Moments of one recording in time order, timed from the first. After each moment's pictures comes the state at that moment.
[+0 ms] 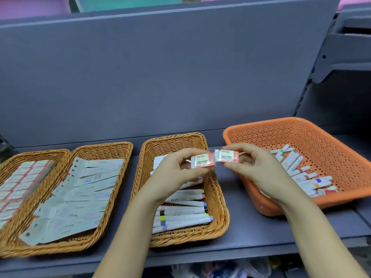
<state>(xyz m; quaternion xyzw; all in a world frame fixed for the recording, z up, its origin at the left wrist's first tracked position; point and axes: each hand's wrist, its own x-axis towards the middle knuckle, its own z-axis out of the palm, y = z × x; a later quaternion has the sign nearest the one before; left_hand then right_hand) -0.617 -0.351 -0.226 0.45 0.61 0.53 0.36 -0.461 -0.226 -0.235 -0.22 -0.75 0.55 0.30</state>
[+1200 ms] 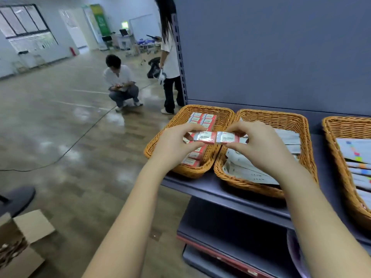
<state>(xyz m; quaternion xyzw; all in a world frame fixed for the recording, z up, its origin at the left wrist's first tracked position) -0.837 -0.681 -0.232 0.36 0.87 0.34 -0.03 -0.736 -0.506 -0.230 -0.08 -0.95 0.24 0.21</state>
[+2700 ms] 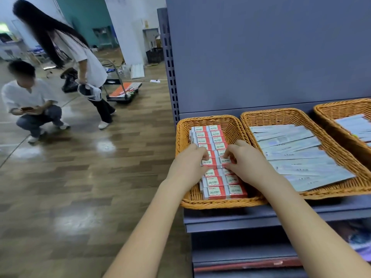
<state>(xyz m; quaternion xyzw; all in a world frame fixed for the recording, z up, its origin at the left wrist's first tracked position) -0.987 -0.686 -0.282 0.56 0.81 0.17 0.06 -0.861 -0.582 -0.281 -0.34 -0.93 0.13 0.10</state>
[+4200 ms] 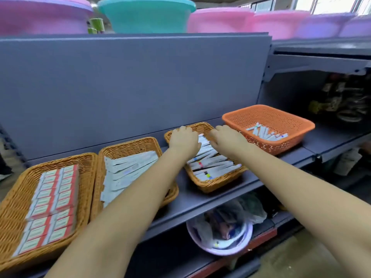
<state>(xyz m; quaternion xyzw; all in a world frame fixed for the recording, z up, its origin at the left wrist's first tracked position) -0.698 -0.403 -0.221 0.68 0.72 -0.02 -0.15 -0.561 -0.347 -0.223 -0.43 -0.90 -0.07 0.06</state>
